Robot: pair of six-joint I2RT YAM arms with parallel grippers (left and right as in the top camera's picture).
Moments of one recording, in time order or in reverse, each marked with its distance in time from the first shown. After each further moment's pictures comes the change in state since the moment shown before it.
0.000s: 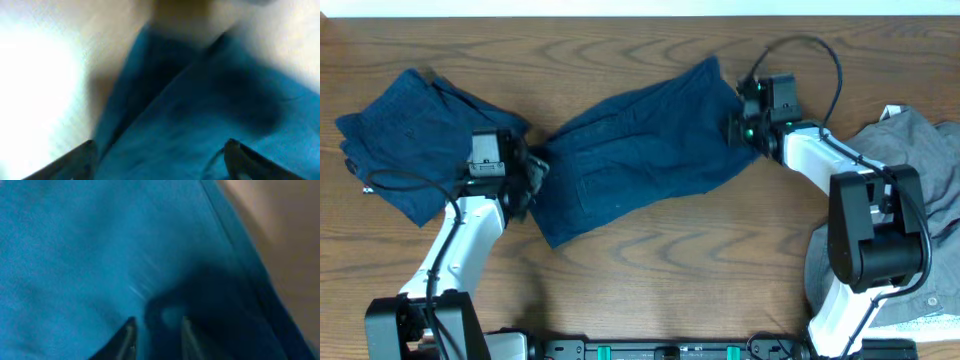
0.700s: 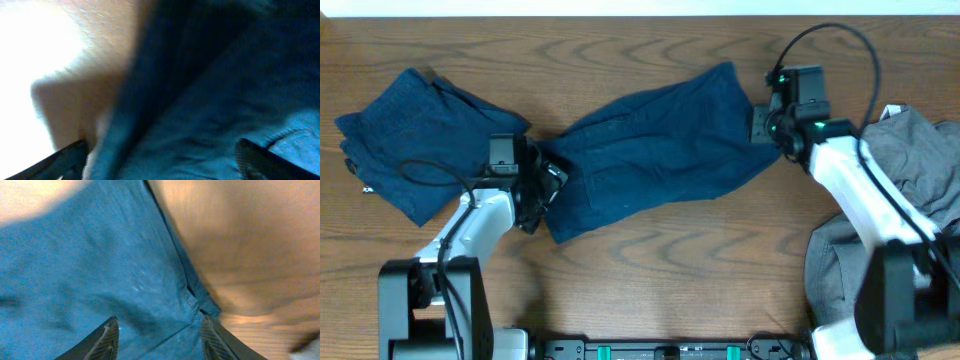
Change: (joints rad) left arm -0.043 0.124 -0.023 0.078 0.109 0.062; right arm -0.008 -0.327 -0.006 -0.187 0.178 -0.005
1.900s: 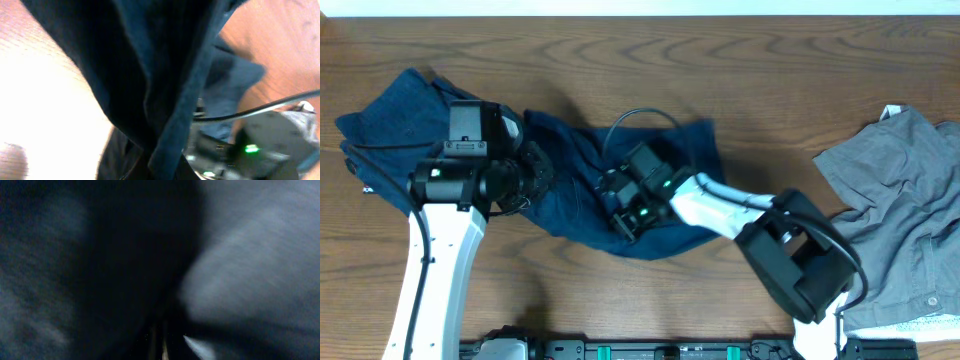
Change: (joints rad) left arm -0.030 -0.311 0.411 -0.633 0.167 0.282; right arm 0.636 0.369 0.006 0.099 -0.521 -0.083
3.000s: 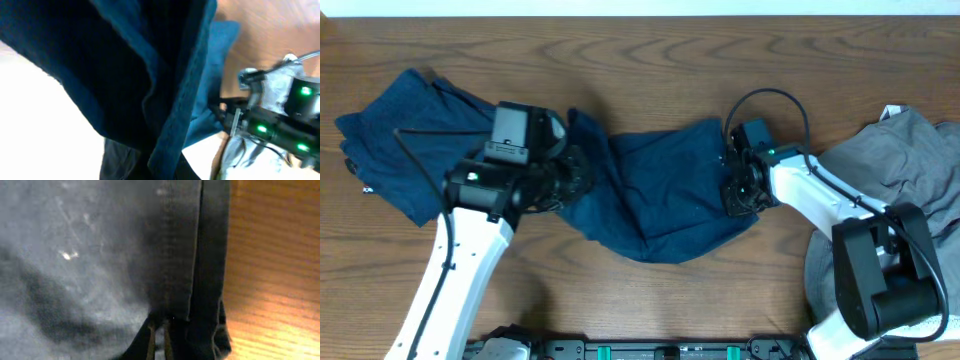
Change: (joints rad) left arm -0.240 -0.001 0.001 0.093 0.027 -0.033; right arm -0.473 -0.249 -0.187 -0.348 0.457 -0.003
